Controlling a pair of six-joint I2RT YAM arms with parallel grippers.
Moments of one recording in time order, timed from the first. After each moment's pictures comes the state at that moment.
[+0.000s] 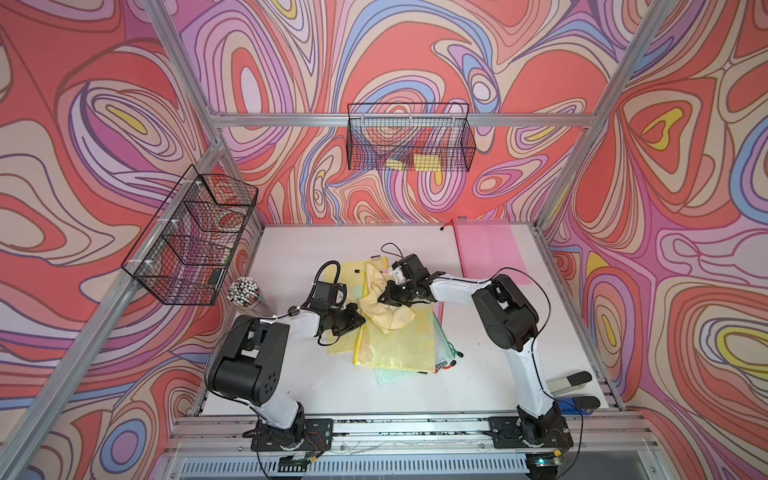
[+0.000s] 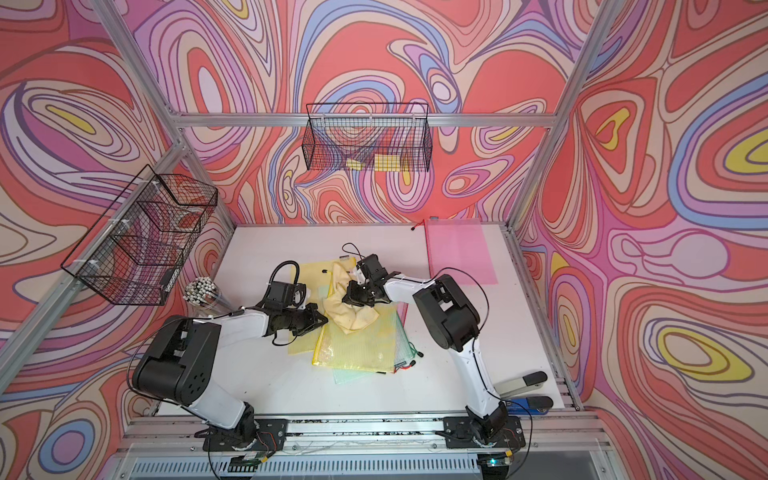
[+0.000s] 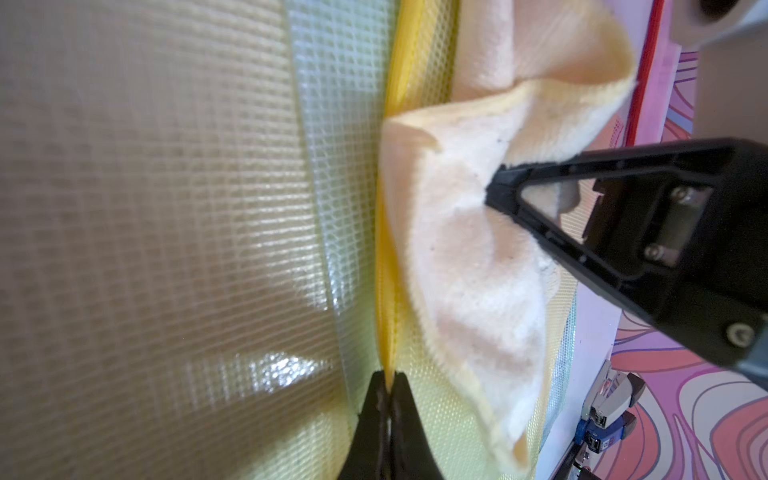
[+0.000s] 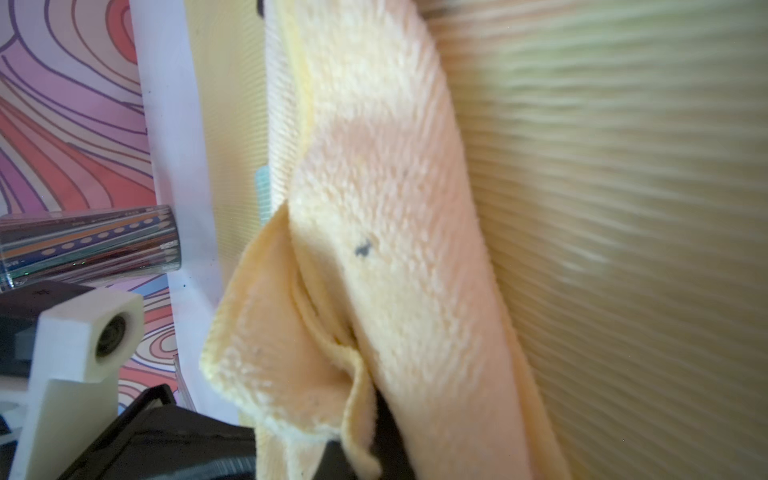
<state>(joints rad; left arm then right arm) -0.24 1.61 0.67 -0.05 0.51 -0.67 0.58 2.19 1.43 -0.15 -0.50 0.72</state>
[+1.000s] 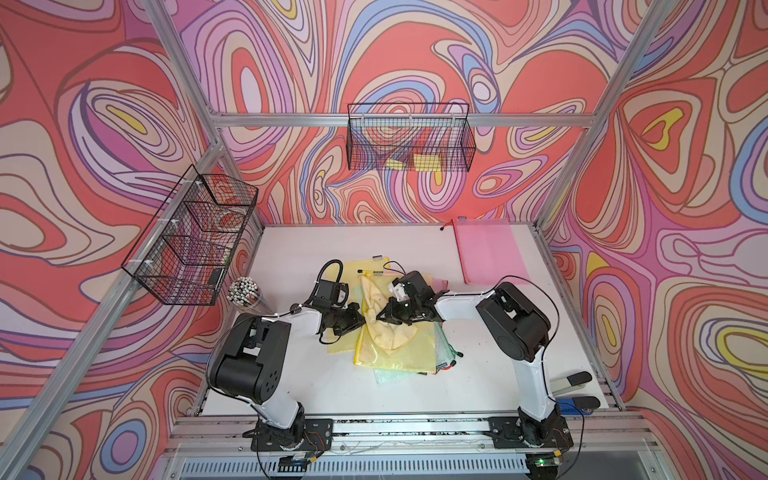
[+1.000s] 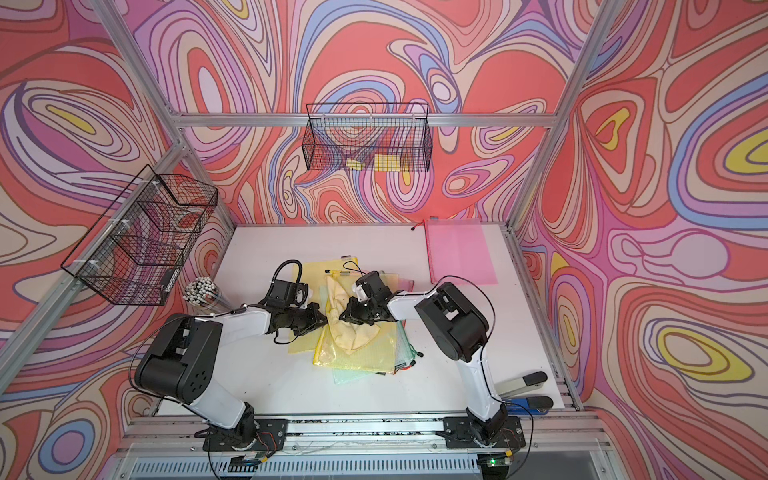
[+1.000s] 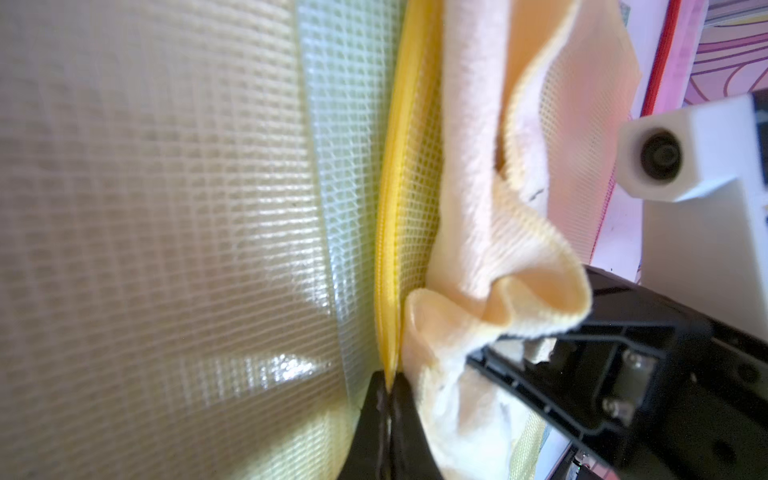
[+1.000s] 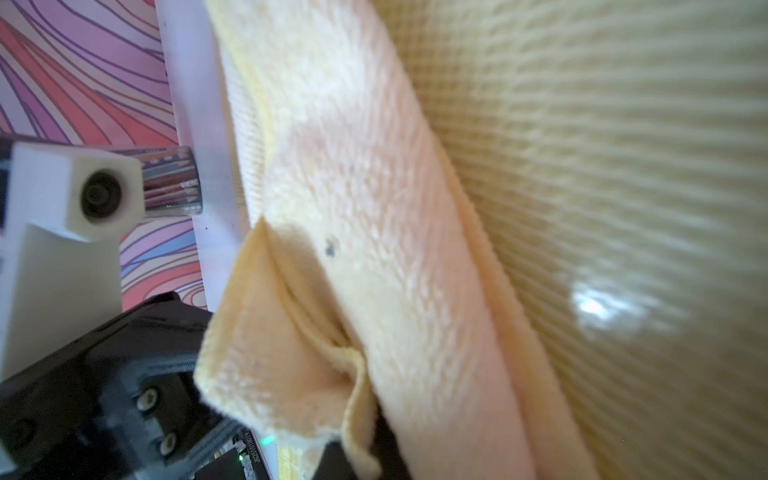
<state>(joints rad) -0.25 1.62 0.70 -0.10 0.50 -0.67 0.64 2.07 1.15 0.09 -0.57 0.85</state>
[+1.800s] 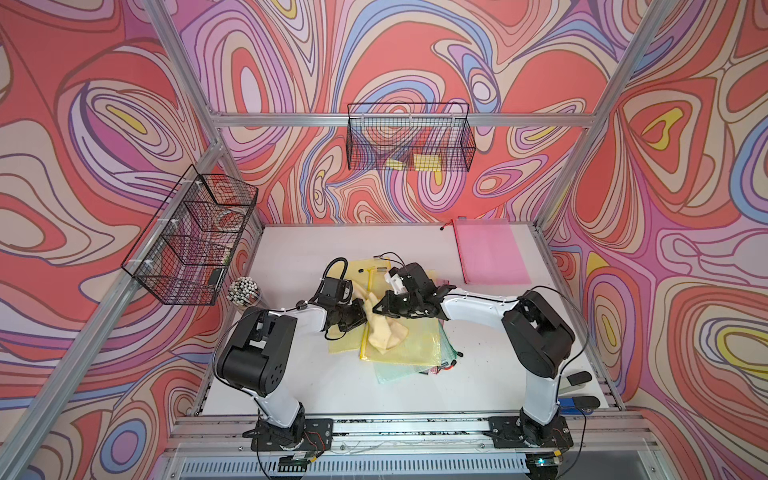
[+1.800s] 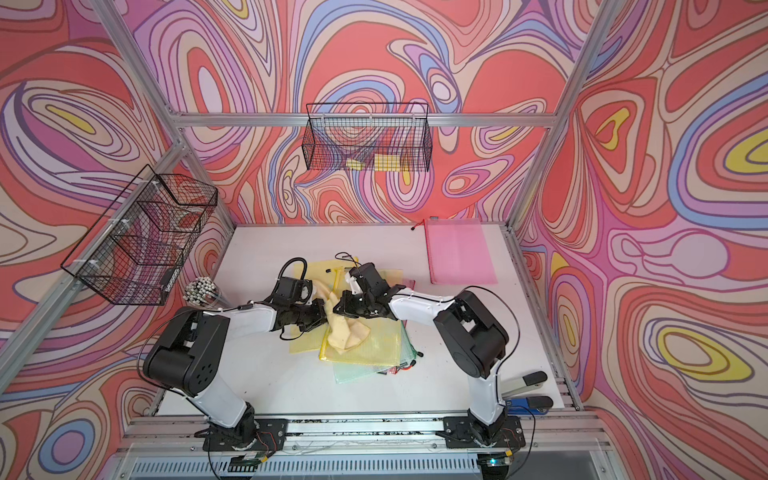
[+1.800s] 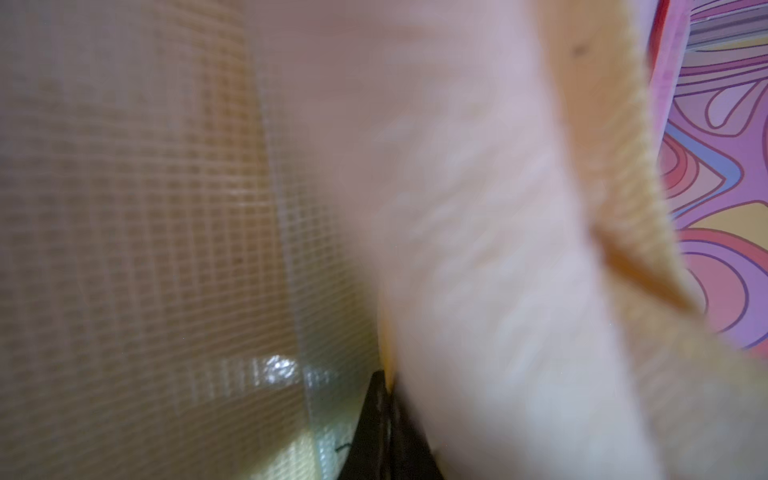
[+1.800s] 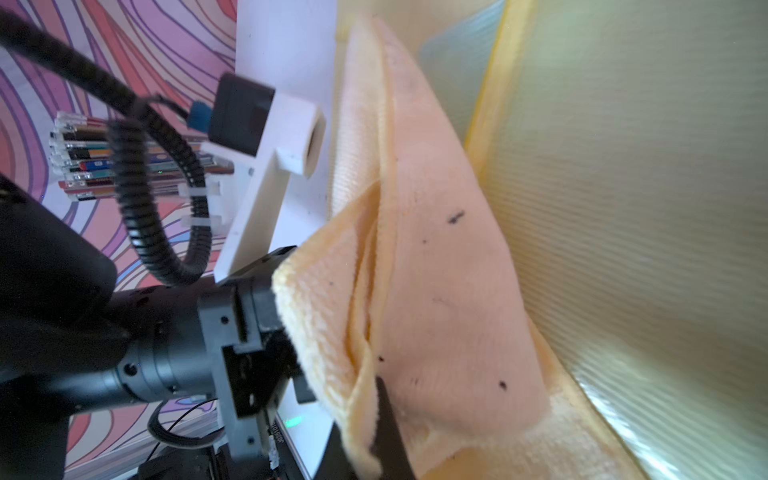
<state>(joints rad) -0.29 1.68 0.74 -0.02 0.49 -0.76 0.74 1.96 1.24 -0.02 -0.49 0.82</state>
